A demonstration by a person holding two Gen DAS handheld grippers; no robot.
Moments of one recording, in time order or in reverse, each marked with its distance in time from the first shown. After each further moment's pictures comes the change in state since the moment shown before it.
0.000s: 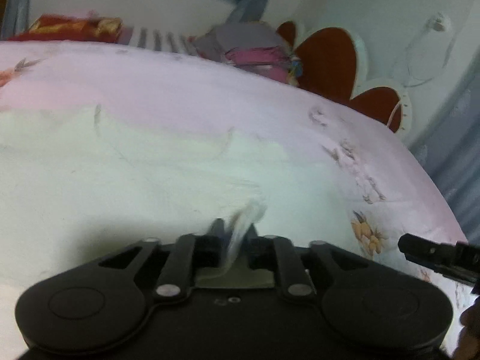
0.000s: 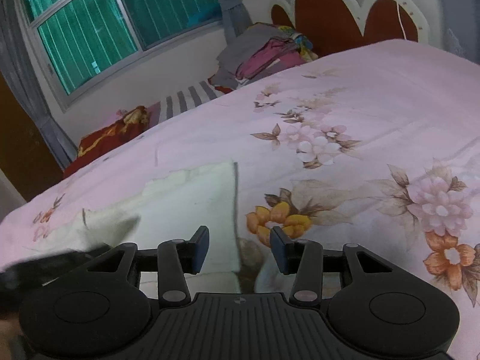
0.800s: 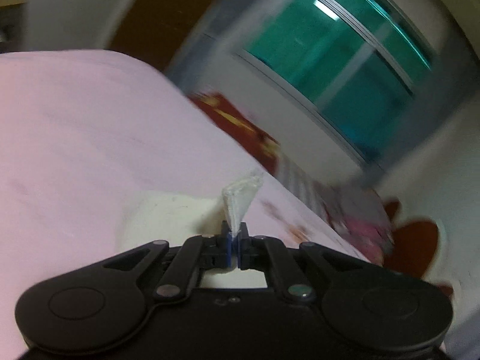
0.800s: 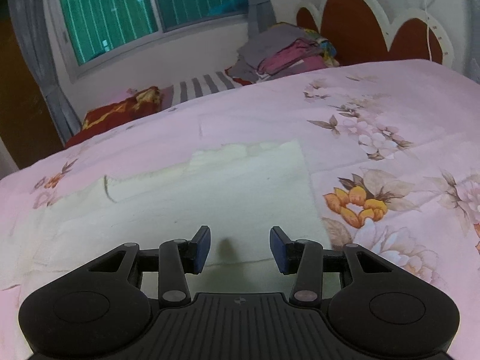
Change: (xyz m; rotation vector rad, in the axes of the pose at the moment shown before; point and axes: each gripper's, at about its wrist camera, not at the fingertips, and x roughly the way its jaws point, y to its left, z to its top) left arm -0.225 0.258 0.030 -0.493 -0.452 0.271; right arm 0.039 0.084 -0.034 -0.134 0.007 -0.041
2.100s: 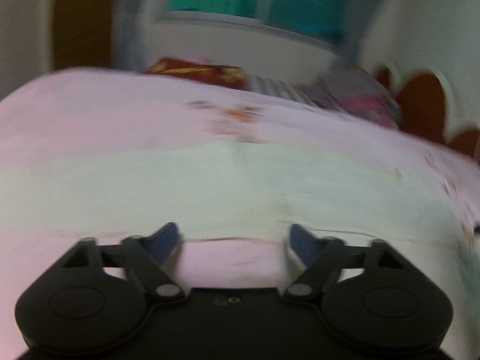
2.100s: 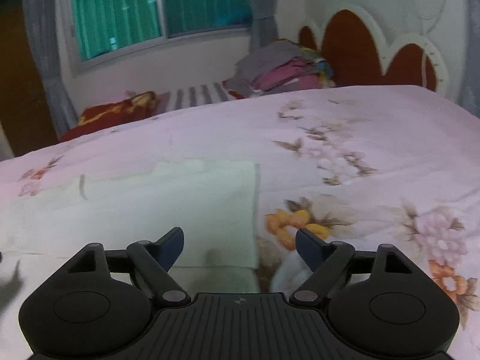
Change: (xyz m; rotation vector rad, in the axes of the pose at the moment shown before) left arm -0.036 -0.063 -0.114 0.428 0.190 0.139; right arm -0.027 -0.037 0.005 -0.104 -0.049 -0.022
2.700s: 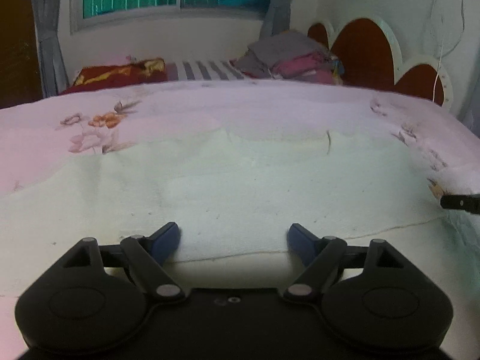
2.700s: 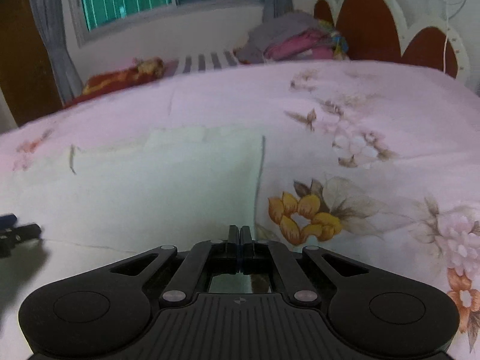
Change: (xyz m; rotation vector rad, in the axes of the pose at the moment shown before) left arm 0.072 -0.138 0.000 0.306 0.078 -0.168; right arm 0.030 -0.011 0.003 -0.042 0.113 0.023
